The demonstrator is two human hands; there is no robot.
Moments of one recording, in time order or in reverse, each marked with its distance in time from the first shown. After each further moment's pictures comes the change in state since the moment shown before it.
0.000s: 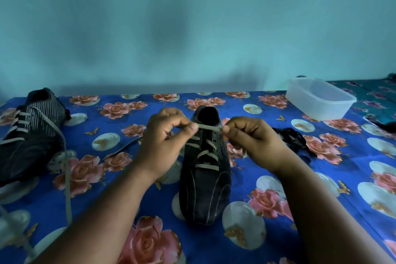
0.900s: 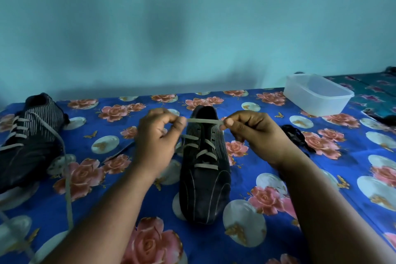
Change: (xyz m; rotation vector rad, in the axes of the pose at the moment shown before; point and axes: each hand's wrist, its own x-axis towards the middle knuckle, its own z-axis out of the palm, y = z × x) left_hand 0.004 -0.020 -0.001 0.044 0.143 -0.049; right_hand 0.001 -0.001 -0.006 0.072 0.097 0.067
